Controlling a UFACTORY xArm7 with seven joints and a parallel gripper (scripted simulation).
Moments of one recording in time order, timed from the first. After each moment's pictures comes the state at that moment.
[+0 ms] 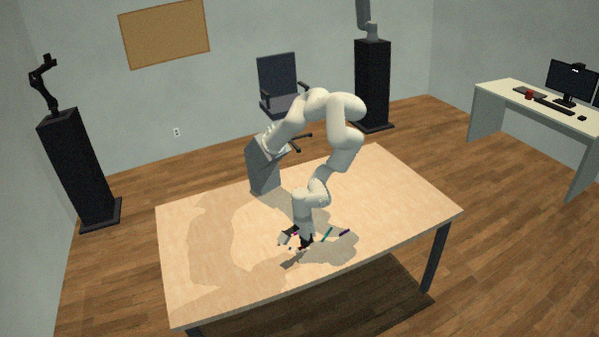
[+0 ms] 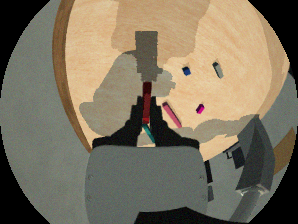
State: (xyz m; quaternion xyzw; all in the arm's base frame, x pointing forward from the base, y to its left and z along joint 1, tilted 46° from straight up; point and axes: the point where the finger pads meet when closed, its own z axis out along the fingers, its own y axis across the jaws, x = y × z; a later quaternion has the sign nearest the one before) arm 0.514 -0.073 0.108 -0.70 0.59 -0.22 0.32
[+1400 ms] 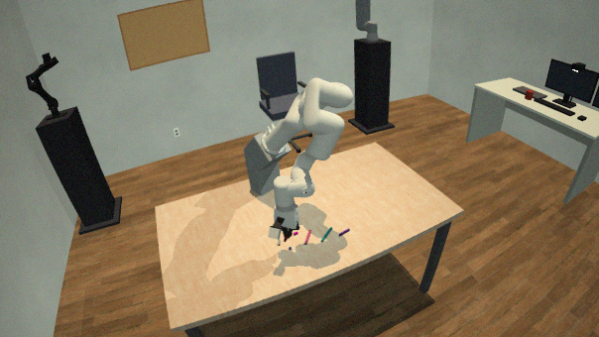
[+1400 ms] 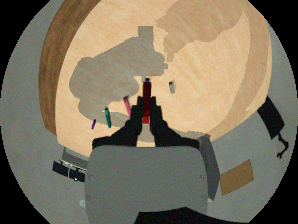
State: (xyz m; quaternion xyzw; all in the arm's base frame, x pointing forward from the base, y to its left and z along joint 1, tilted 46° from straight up) arm 0.448 -0.142 0.115 -0.84 0.40 -0.28 0.24
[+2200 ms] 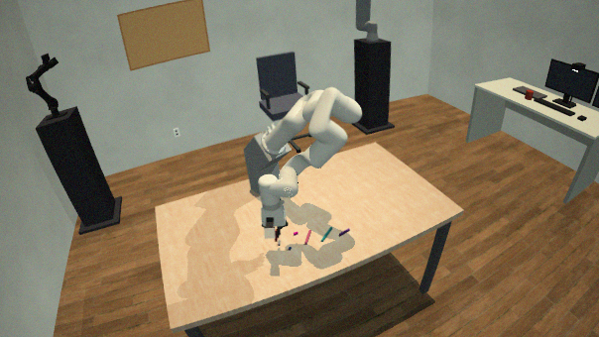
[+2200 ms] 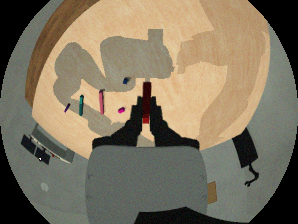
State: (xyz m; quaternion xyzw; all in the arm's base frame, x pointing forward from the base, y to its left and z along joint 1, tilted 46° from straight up) arm 0.431 -0.180 0.087 -0.89 0.24 -0.34 0.20
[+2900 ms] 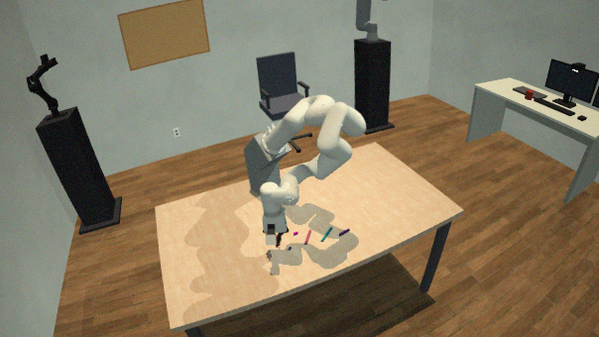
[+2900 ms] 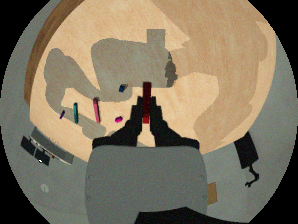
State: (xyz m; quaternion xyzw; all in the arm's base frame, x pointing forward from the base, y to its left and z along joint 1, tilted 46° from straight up) arm 0.456 -0.172 0.059 -0.89 0.24 -0.34 0.20
